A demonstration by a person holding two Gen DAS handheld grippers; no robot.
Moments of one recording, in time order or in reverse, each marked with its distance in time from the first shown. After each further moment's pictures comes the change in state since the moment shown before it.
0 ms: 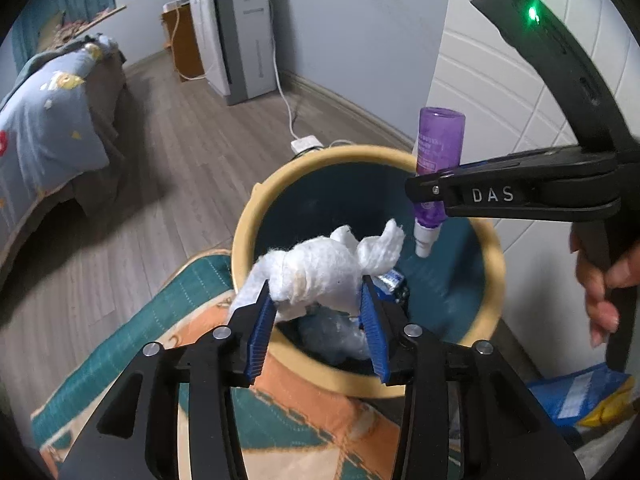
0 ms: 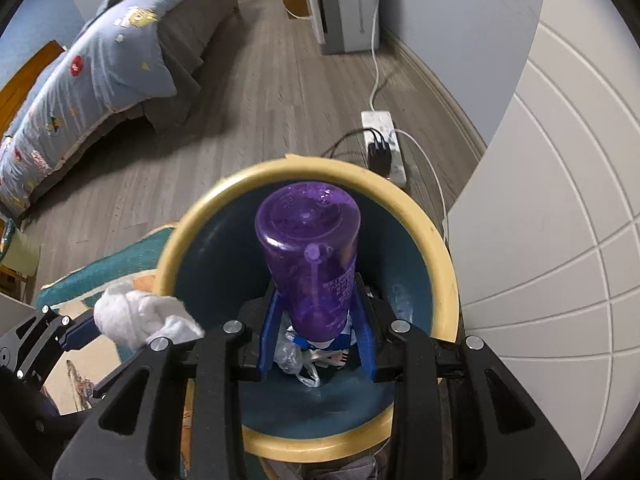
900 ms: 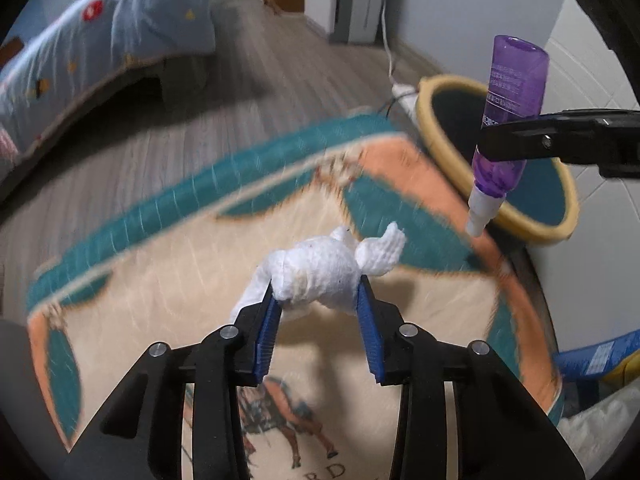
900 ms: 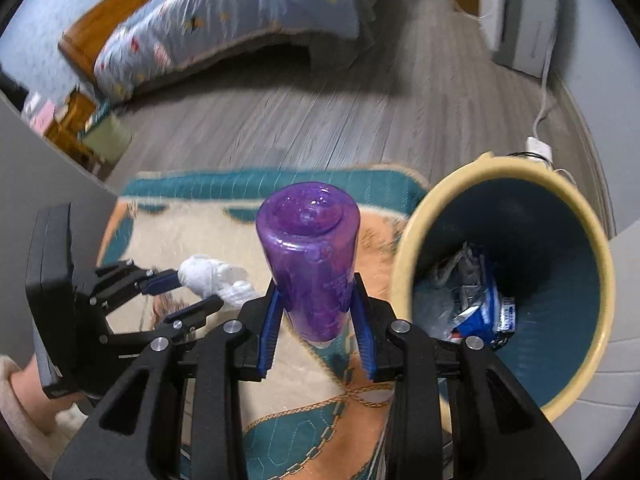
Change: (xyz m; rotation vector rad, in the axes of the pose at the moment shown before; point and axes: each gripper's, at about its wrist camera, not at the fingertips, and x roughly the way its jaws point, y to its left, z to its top) left arm -0.050 0.114 -0.124 -0.268 0.108 0.113; right arm -0.022 0.160 -0.043 -0.367 0.088 0.312
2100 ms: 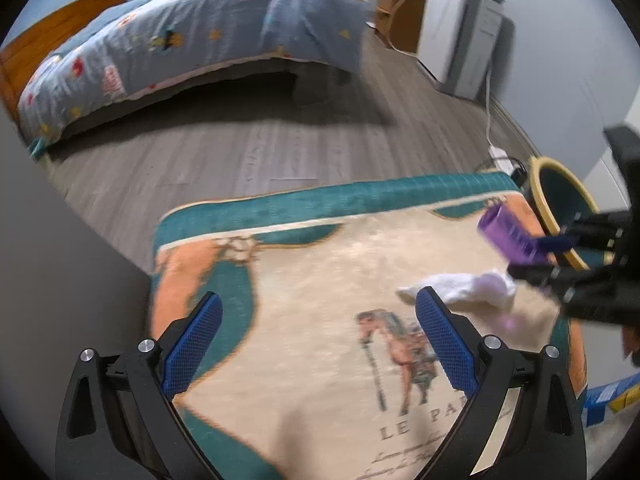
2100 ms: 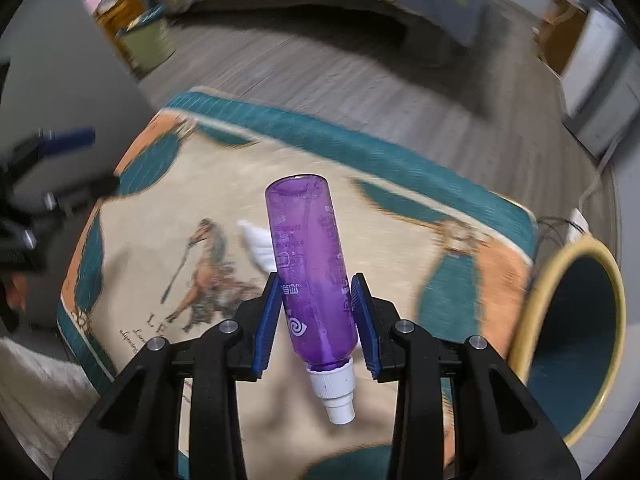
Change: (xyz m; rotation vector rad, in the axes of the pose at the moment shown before) left arm -0.091 0.145 -0.062 -0.268 -0.078 0.181; right arm 0.068 0.139 -0.010 -0.330 0.124 -0.050
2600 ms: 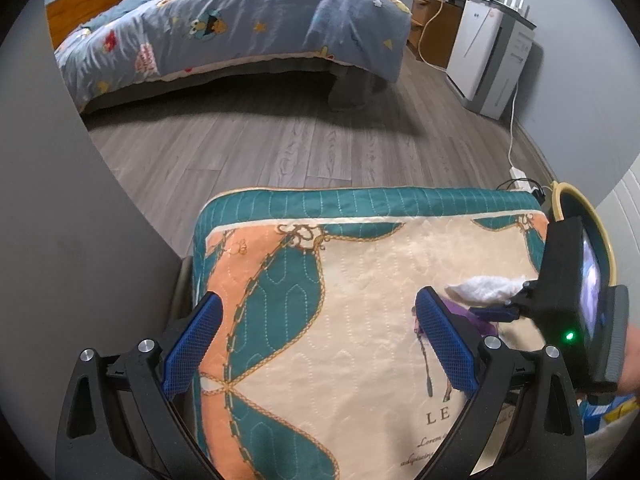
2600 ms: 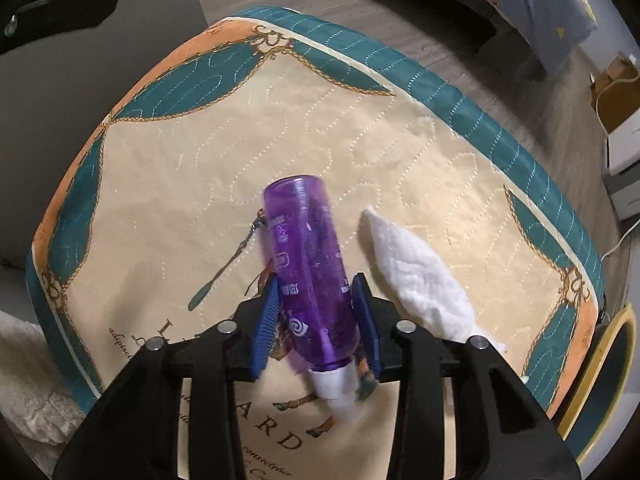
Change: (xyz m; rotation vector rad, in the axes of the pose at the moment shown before) left arm -0.019 0.067 -0.013 -0.113 -0.008 0.031; right arm 0.087 0.106 0.001 -0.254 0.132 -0.003
